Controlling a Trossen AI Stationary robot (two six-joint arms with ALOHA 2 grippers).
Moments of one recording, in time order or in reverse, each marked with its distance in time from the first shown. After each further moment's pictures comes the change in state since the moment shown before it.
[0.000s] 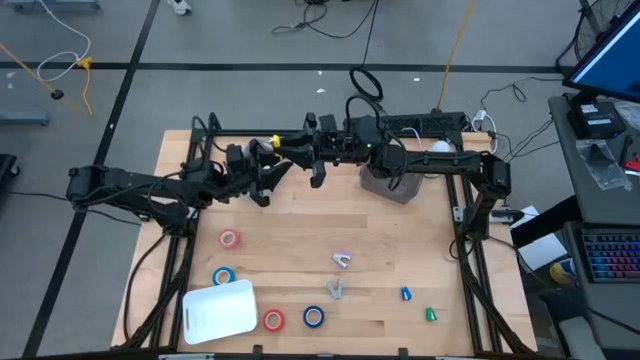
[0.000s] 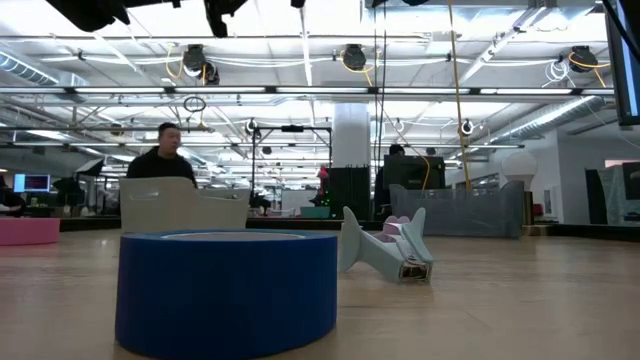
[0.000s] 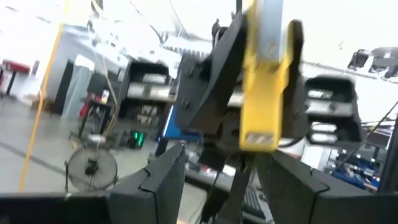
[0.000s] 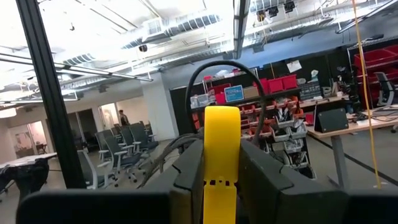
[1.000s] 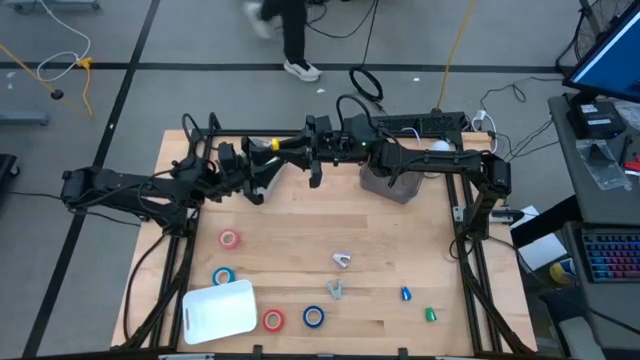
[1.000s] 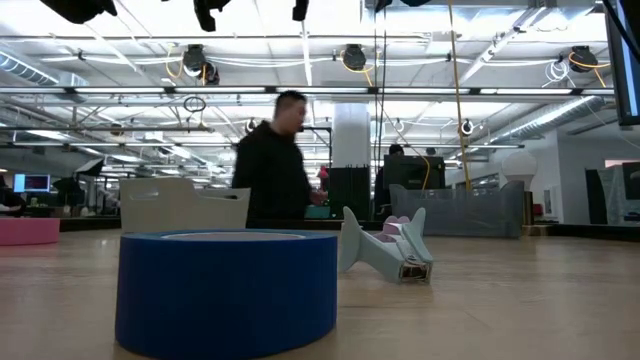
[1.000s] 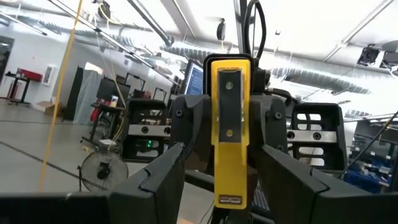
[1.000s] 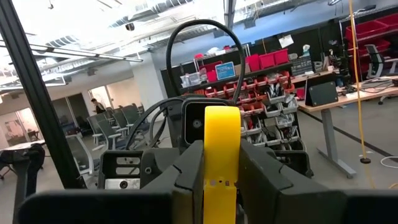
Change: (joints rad) left arm 0.000 -0.089 -0.001 -0.100 -0.028 0.034; right arm -0.009 -0.001 0.000 -0.117 -0.005 -0.002
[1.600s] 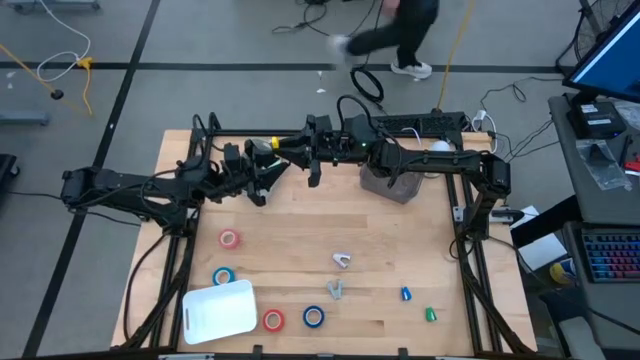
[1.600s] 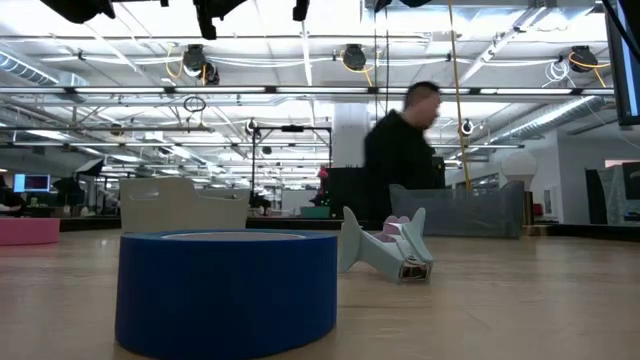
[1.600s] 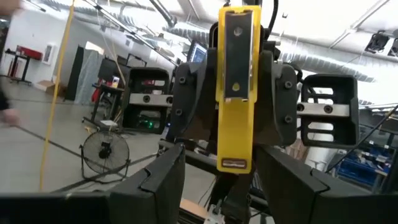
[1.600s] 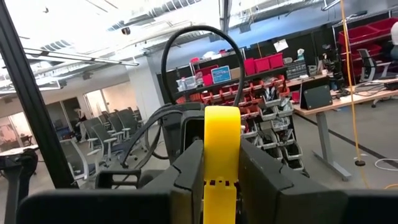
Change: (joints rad) left arm 0.000 0.000 0.001 -0.084 0.001 -0.049; right arm 0.000 0.002 -0.002 0.019 0.031 0.002
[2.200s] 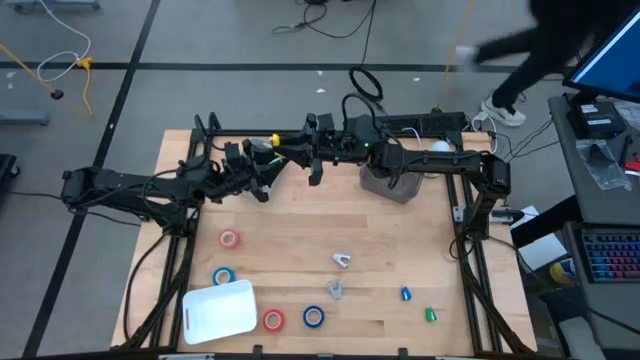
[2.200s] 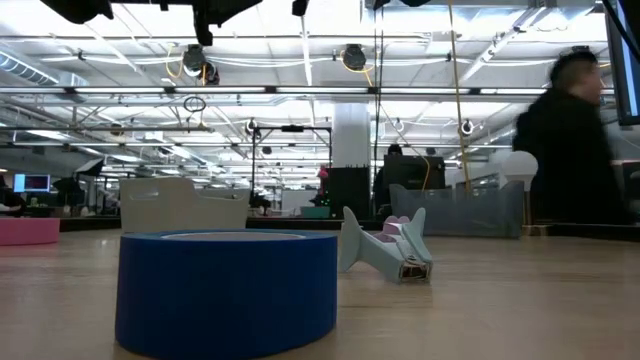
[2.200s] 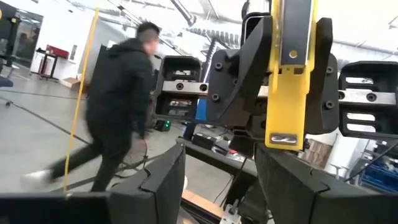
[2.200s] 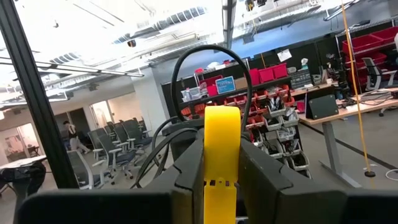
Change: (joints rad) left arm 0.003 0.002 0.000 -0.024 -0.079 -0.003; right arm 0.004 0.000 0.000 0.053 0.001 0.027
